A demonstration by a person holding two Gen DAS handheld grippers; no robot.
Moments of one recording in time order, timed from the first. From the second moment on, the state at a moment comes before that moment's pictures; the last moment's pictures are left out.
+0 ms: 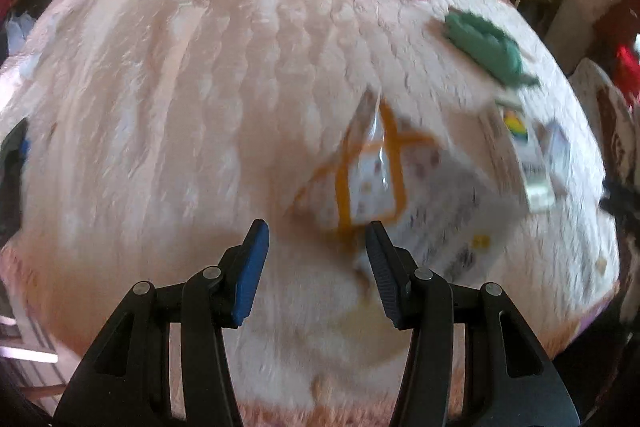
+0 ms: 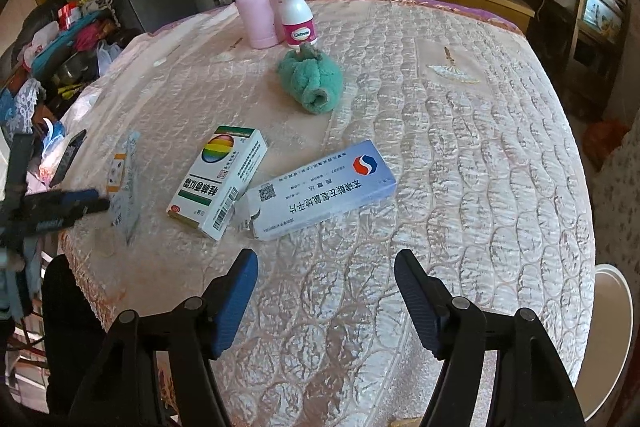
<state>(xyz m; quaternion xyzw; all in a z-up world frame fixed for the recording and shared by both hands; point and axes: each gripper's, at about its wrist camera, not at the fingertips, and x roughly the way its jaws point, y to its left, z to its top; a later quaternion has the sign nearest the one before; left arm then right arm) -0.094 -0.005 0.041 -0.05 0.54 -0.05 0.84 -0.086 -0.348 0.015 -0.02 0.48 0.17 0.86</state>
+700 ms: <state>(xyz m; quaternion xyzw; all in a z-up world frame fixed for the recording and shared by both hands) -0.072 -0.012 0.074 -0.06 0.50 -0.12 0.85 -0.070 -0.333 0.003 0.00 0.50 0.17 0.85</state>
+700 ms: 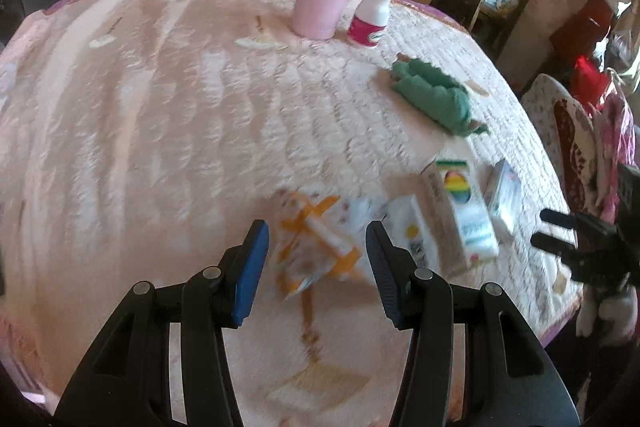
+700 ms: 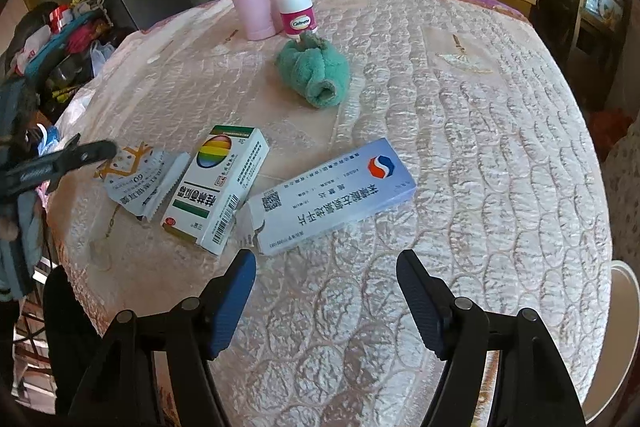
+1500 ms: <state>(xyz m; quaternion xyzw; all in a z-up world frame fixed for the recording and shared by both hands) 0.009 -0.015 0.048 -0.10 0.49 -0.08 0.86 -0.058 -0.329 0.000 0.01 0.51 0.17 0.84</state>
